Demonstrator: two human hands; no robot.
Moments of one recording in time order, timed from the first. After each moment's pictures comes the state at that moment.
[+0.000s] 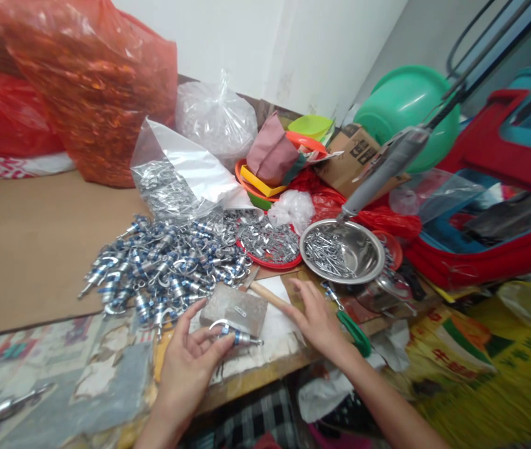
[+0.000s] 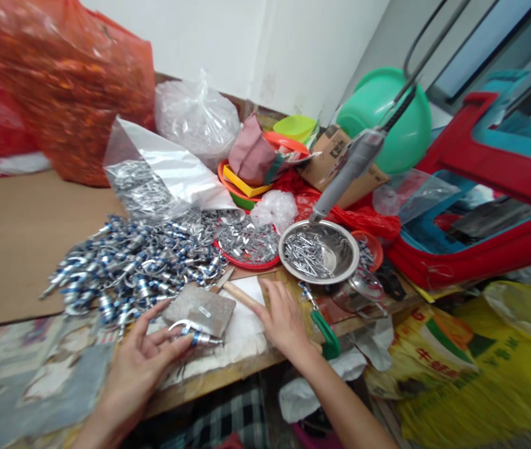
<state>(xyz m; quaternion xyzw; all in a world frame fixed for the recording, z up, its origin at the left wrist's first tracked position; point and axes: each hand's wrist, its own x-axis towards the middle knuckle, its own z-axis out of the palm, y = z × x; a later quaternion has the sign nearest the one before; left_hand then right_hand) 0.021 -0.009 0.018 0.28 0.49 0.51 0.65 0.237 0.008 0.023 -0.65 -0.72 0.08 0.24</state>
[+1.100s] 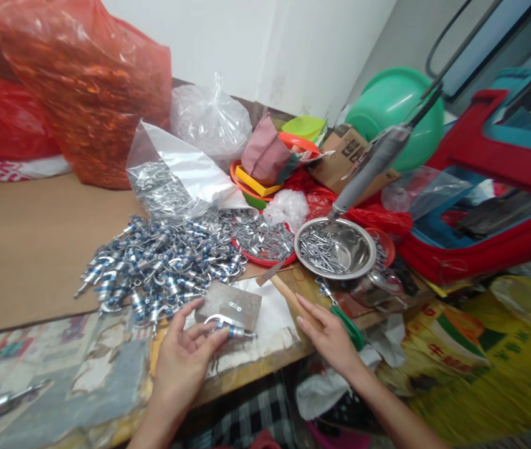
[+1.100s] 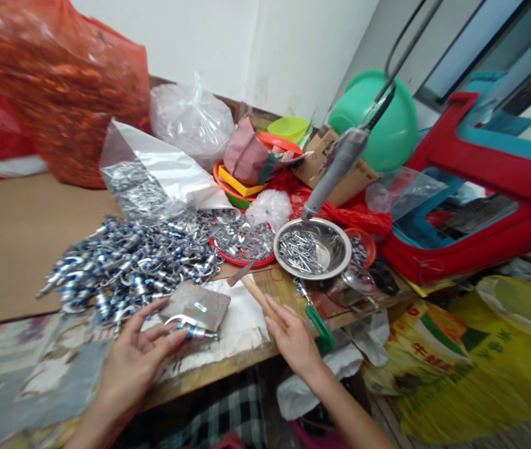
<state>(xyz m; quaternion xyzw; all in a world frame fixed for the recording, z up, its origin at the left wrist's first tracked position) 0.024 -0.011 0.021 0.29 0.51 0.52 0.62 0.269 -0.030 0.013 -0.64 -0.69 0.16 0.28</state>
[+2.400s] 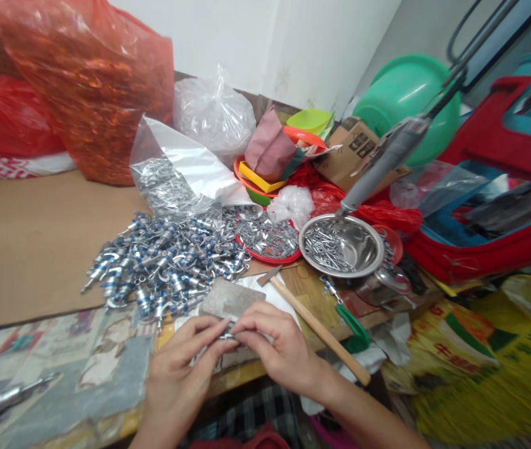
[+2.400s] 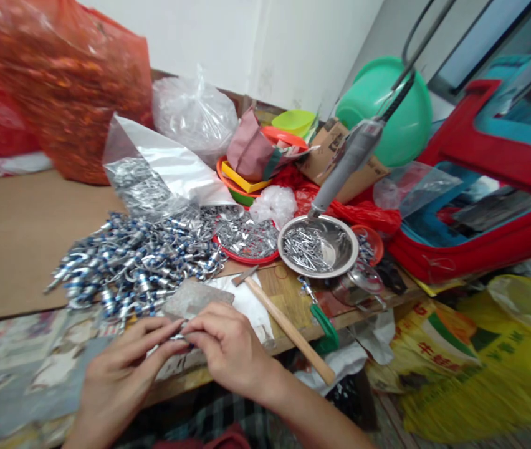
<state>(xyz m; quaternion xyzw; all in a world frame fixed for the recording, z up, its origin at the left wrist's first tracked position) 0.015 -0.025 0.045 0.56 0.53 0.51 0.38 0.165 -0.019 0.071 -0.43 -0.77 0.31 0.37</state>
